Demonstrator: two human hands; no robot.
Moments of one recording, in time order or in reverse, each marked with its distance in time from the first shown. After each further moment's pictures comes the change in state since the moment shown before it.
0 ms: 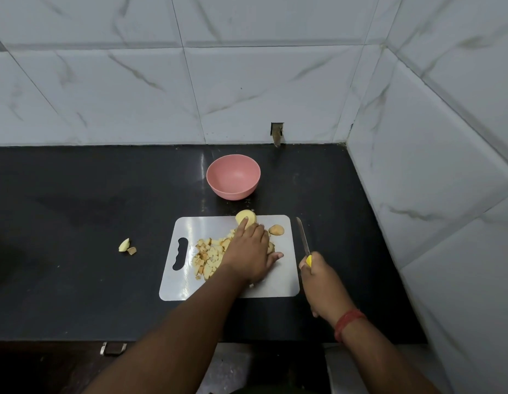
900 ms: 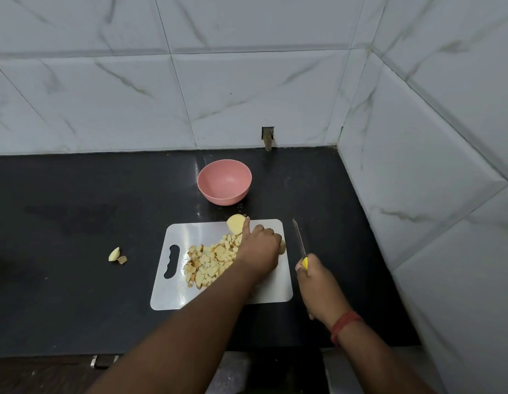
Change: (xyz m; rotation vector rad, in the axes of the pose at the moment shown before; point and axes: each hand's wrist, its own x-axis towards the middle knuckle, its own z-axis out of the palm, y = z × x) left_hand 0.029 0.031 -0.028 -0.154 0.009 -0.009; right_hand 0.005 0.007 -0.006 0.125 0.027 -0.007
